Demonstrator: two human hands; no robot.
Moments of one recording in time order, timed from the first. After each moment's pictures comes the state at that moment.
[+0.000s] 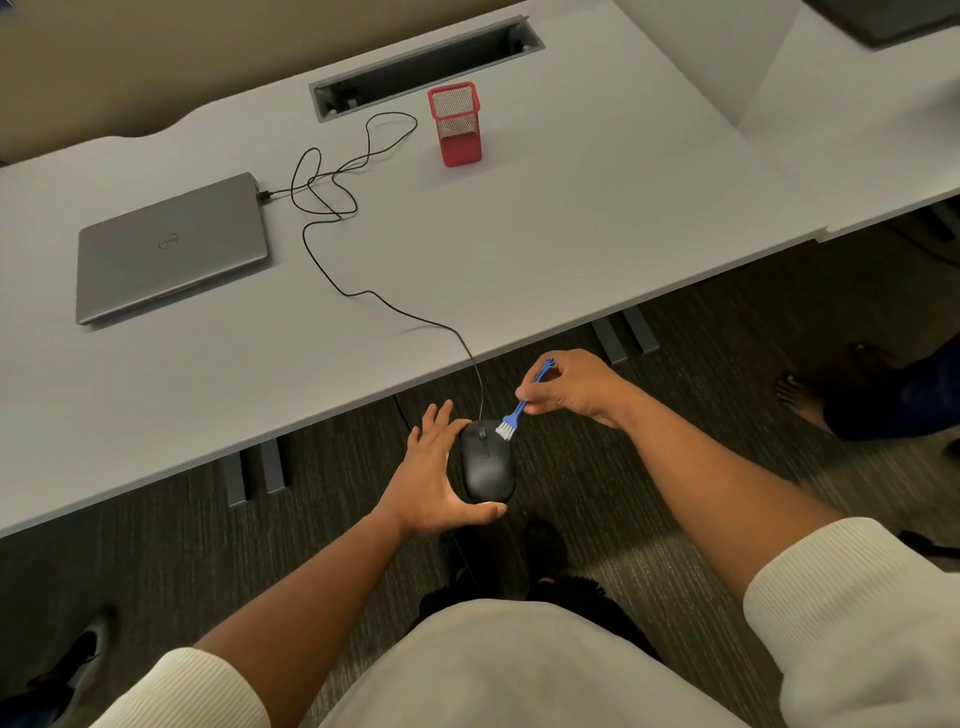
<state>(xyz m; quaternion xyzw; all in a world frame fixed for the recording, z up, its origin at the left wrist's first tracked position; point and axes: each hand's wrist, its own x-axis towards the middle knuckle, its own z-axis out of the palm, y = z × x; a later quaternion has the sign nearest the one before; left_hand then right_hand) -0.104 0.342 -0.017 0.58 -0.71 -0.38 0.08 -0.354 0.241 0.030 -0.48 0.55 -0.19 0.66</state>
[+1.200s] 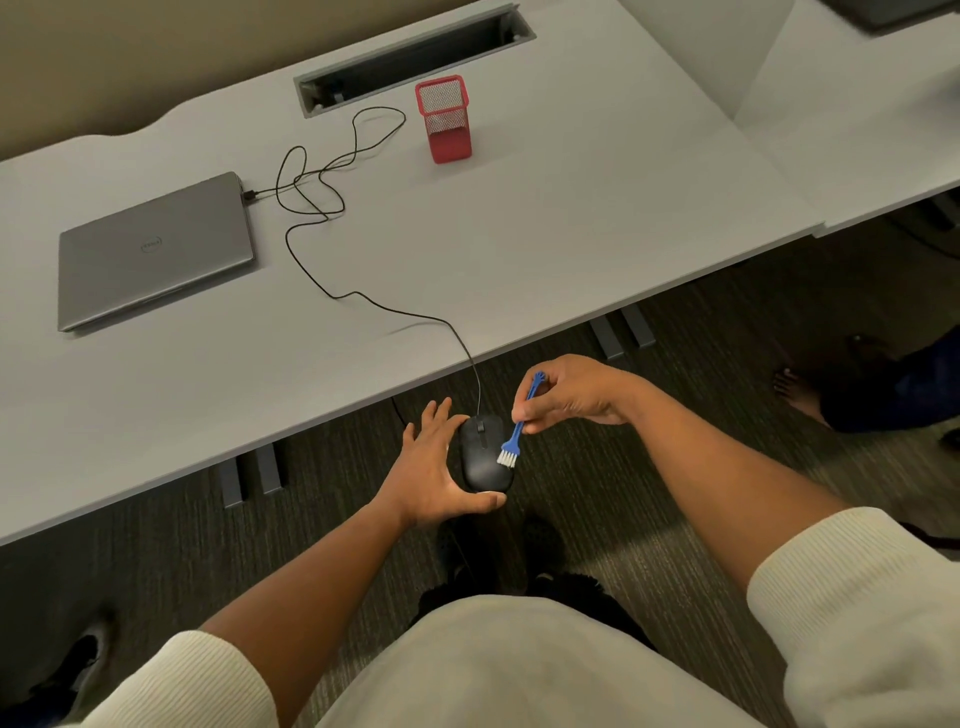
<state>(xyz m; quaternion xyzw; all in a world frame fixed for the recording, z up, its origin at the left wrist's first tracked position) -0.114 0.321 -0.016 0.59 -0.71 -0.39 0.05 -0.368 0.226 0.027 -0.45 0.46 -0.11 0.76</state>
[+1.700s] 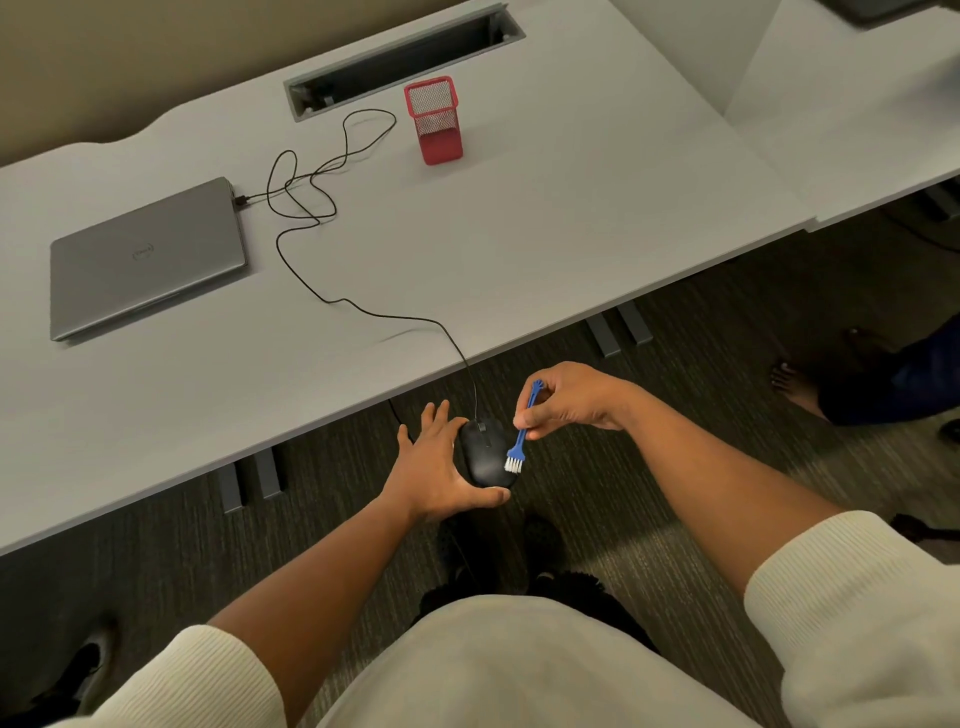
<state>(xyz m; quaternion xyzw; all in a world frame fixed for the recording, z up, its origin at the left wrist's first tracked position) -0.129 0.311 -0.017 0.61 -0.71 -0.35 -0.01 -0.371 0.233 0.023 -0.48 0.50 -0.09 0.72</state>
